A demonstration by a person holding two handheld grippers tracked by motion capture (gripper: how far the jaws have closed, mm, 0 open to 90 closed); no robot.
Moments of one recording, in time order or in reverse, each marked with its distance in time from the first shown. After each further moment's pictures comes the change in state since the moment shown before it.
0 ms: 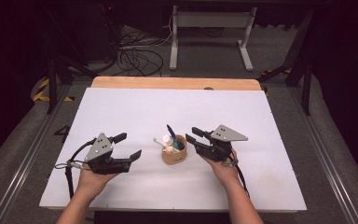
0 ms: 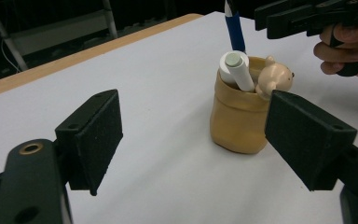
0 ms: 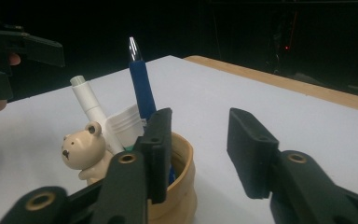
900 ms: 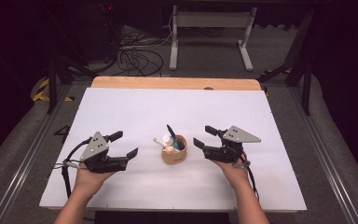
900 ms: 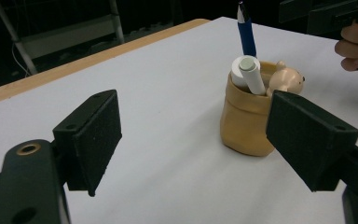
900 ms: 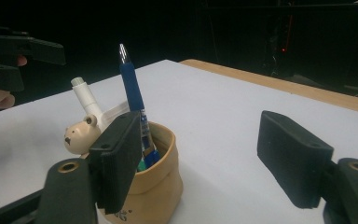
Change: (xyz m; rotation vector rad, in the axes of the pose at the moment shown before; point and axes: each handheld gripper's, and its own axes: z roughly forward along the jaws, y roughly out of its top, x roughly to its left) left arm 0.006 0.000 -0.005 -0.016 0.021 -0.006; right arm -0.014 -0.002 -0.026 -0.017 0.000 0.019
